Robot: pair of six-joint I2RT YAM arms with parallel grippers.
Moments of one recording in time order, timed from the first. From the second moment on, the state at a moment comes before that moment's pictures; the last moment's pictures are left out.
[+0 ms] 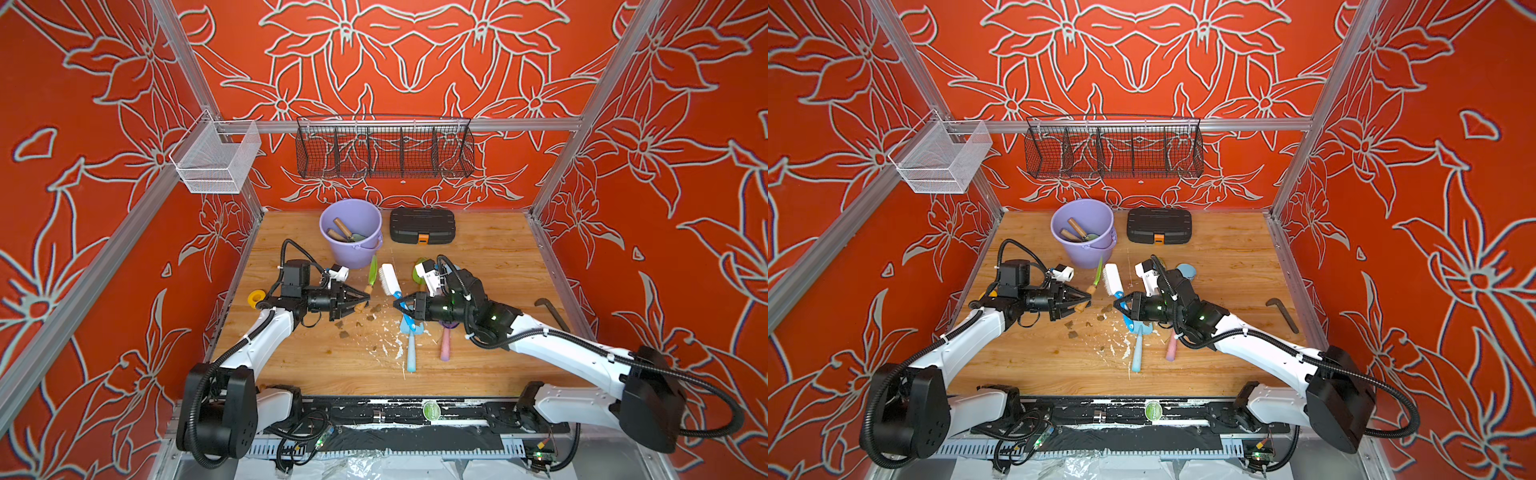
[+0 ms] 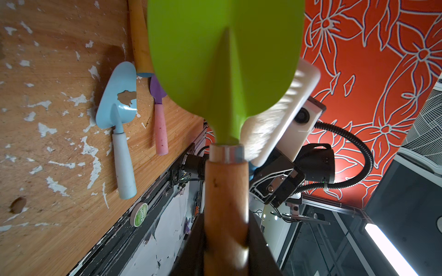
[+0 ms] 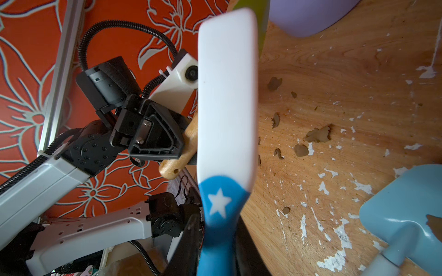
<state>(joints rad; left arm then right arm) -0.04 1.22 0.66 -0.15 1.32 -0.97 0.81 1.23 0.78 0.05 -0.39 0.92</state>
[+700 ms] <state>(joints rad) -0.04 1.21 0.67 -0.09 1.32 -1.05 0.81 1.23 0.75 0.12 -0.40 0.96</state>
